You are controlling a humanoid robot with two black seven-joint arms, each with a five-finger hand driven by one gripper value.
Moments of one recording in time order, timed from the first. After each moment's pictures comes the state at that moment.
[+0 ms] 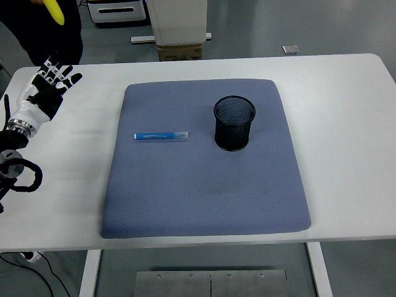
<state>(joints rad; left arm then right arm) -0.80 0.47 -0.45 -0.60 -0.10 -0.32 -0.45 0.01 0.00 0.54 0.25 0.31 0.07 0.01</state>
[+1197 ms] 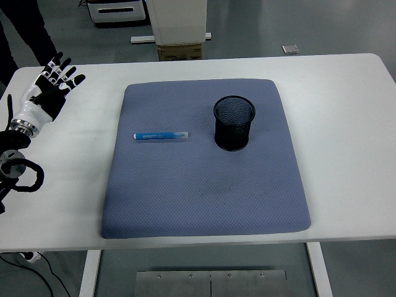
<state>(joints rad) -0.81 0.47 -0.45 -0.60 -0.09 -0.32 -0.45 0.01 0.00 0.54 0.25 0.31 0.07 0.01</state>
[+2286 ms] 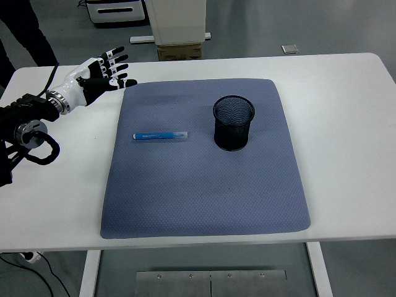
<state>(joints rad) -1.09 0.40 -0.07 -0.62 0.06 -0.32 -0.30 0.01 0.00 0.54 0.25 0.31 0.07 0.01</state>
